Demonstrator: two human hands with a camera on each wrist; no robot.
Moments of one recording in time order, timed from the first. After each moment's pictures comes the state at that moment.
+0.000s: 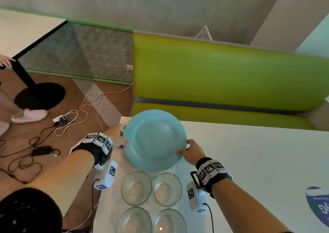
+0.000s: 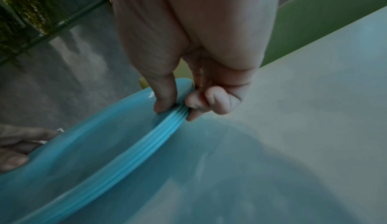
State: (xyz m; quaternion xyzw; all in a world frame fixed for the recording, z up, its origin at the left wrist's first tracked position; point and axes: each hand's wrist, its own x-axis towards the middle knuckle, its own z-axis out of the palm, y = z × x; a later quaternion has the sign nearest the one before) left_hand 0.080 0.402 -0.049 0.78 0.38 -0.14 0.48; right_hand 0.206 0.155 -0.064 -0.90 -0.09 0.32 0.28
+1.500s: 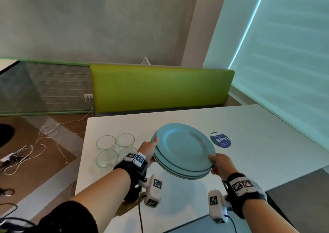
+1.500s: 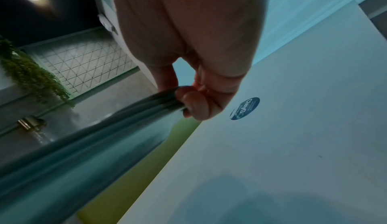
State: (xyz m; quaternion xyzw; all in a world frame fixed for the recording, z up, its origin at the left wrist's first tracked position) left_hand -0.043 0.068 0.040 0.56 0.30 -0.06 0.77; right_hand 0.005 -0.180 0.033 -0.77 0.14 0.13 0.61
